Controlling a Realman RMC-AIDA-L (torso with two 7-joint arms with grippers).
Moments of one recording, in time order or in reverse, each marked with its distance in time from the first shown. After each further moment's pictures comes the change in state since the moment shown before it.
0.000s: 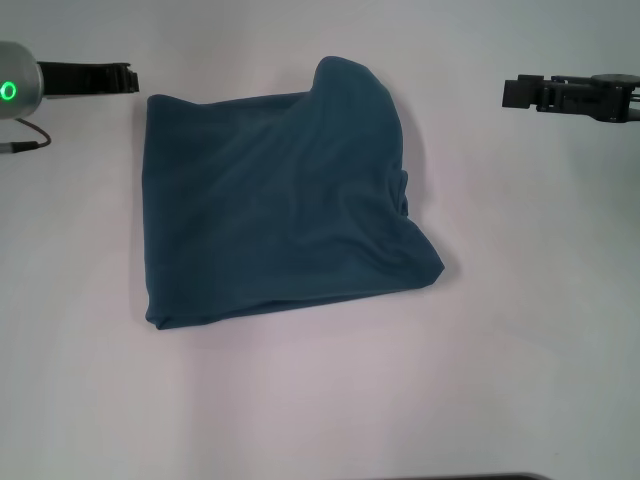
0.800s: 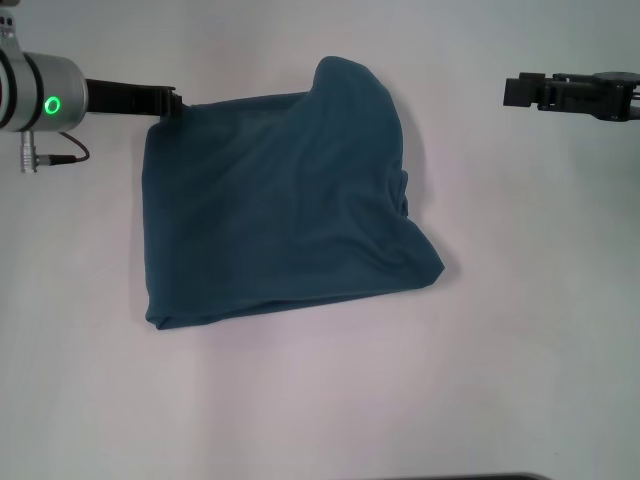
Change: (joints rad) left arm -0.058 -0.012 0.006 0.090 0.001 0.019 0.064; right arm -0.001 0.001 0.000 -0.009 0.000 0.000 -0.003
